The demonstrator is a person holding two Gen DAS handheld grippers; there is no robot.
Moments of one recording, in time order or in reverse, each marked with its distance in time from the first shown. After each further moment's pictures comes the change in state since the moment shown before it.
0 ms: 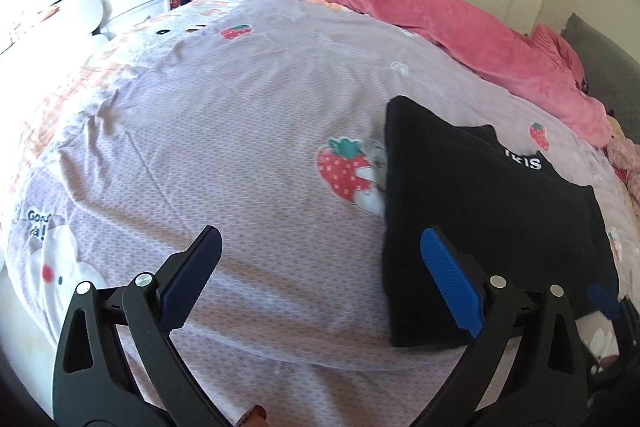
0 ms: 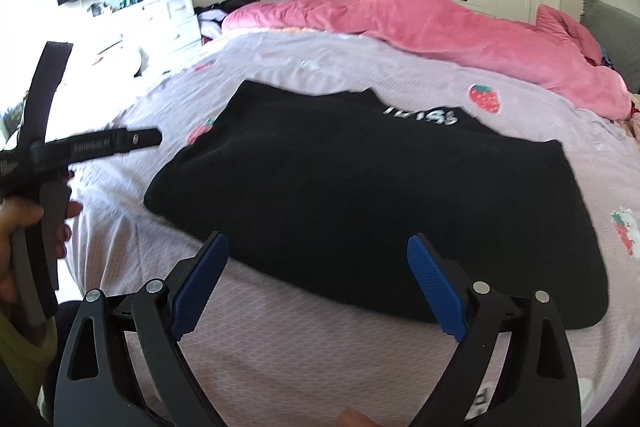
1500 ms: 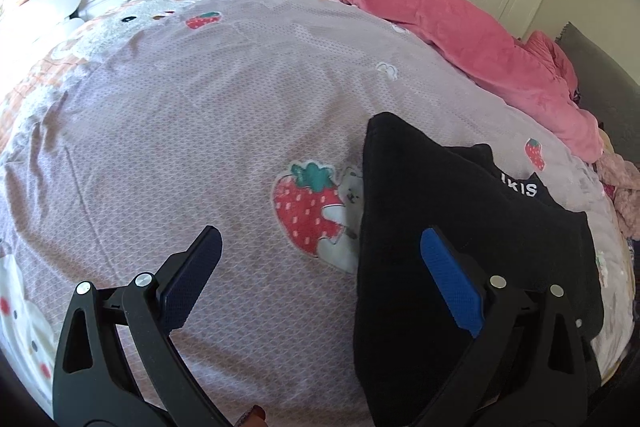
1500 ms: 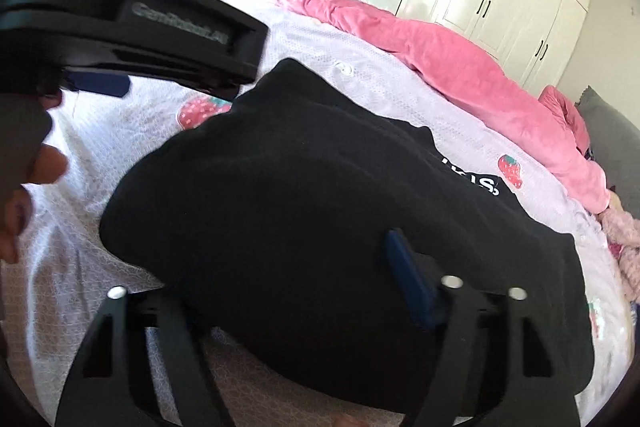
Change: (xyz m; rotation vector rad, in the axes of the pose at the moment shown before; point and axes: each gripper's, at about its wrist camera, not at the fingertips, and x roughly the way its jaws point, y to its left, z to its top) left arm 0.049 -0.018 0.033 -0.037 0.048 -0.096; right arm 0.083 0.066 0.025 -0.238 -0.043 -0.216
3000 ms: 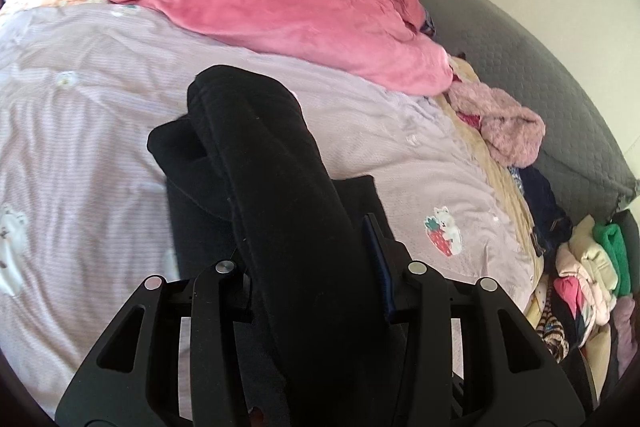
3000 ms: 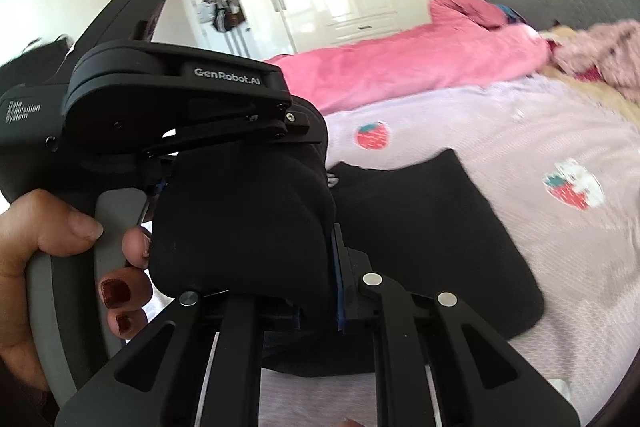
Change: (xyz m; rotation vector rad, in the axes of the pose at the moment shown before) left arm 0.000 -0.274 -0.008 0.233 0.172 -0.479; right arm -0.101 -0.201 -0.072 0.691 -0.148 0.049
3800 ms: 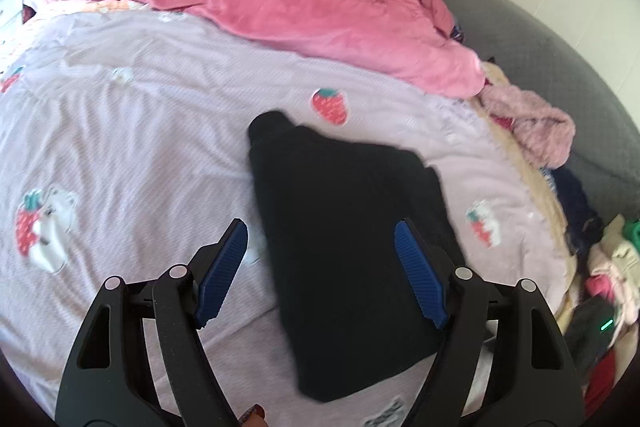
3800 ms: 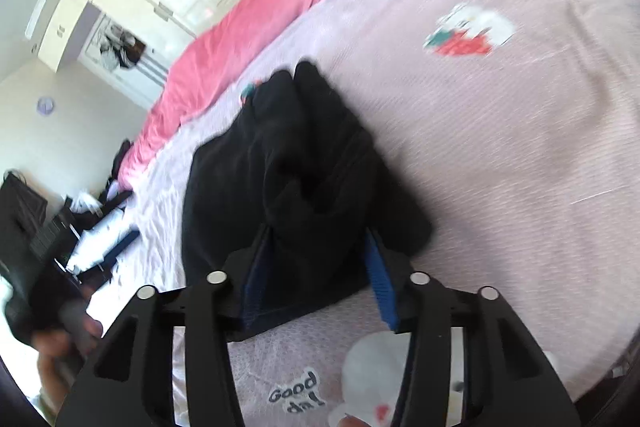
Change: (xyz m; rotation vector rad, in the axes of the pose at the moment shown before) left arm -0.031 0.032 -0.031 0.002 -0.054 0.145; right arm -0.024 -0.103 -0.015 0.493 0.140 -0.063
